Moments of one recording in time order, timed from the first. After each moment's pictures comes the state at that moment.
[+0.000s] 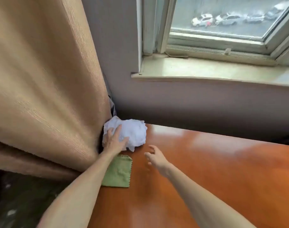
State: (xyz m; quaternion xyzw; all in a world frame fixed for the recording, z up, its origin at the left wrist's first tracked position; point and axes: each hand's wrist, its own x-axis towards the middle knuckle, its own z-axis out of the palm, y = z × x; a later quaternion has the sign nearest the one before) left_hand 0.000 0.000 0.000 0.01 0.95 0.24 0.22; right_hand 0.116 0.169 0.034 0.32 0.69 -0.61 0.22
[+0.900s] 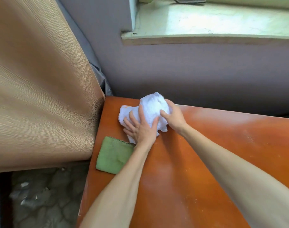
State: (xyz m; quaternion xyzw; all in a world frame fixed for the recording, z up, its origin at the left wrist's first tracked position) left_hand 0.054 0.126 -0.036 -0.05 0.97 0.20 0.15; right_hand 0.052 0.256 -0.005 0.25 0.81 -0.52 0.08
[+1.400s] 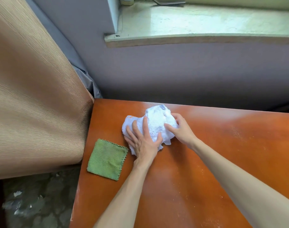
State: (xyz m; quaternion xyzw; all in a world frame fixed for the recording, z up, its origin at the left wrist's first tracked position) left_hand 0.111 0.138 -0.053 0.06 0.98 0.19 0.09; right_hand 0.126 0.304 -0.025 0.27 0.80 -0.51 0.13
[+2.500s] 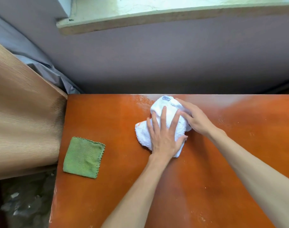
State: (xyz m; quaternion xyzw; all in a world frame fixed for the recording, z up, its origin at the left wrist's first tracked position) left_hand 0.171 0.251 -0.054 0.27 0.95 0.15 0.04; right_hand 0.175 0.425 -0.030 0.14 0.89 -0.42 0.08
